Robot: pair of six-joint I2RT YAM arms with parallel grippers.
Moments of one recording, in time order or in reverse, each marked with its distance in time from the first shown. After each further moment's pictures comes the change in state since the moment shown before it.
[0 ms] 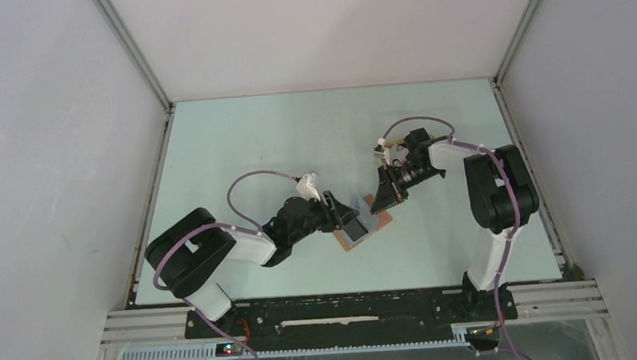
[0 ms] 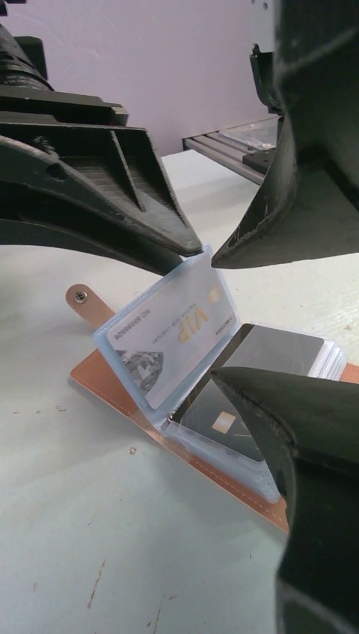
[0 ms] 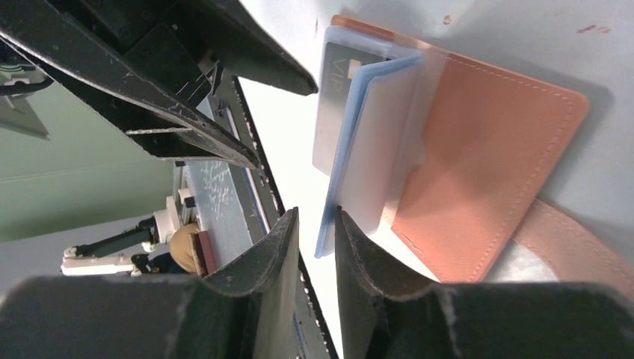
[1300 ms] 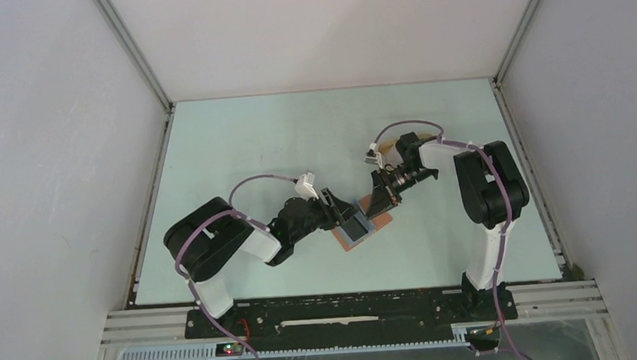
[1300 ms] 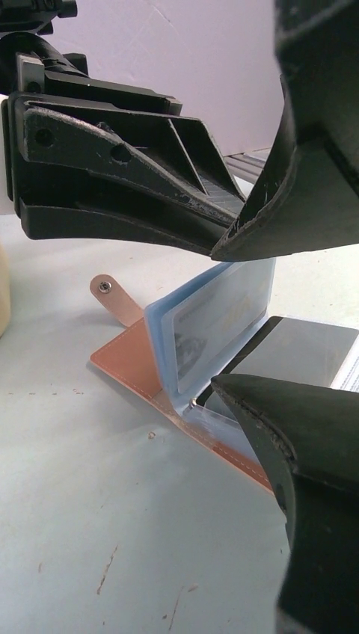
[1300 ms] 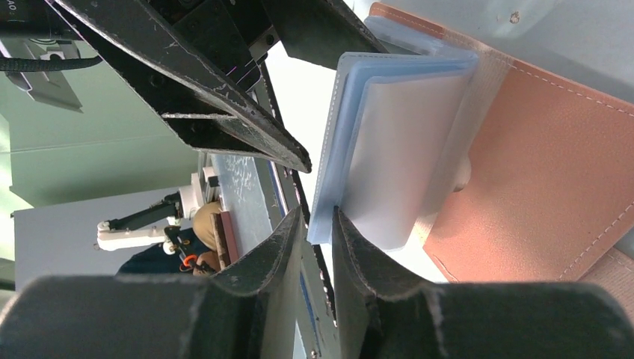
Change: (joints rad) left arm 0.030 0.136 0.000 0.179 0.001 -0.092; right arm 0.051 0.062 0.042 -0.078 -0.077 -0.050
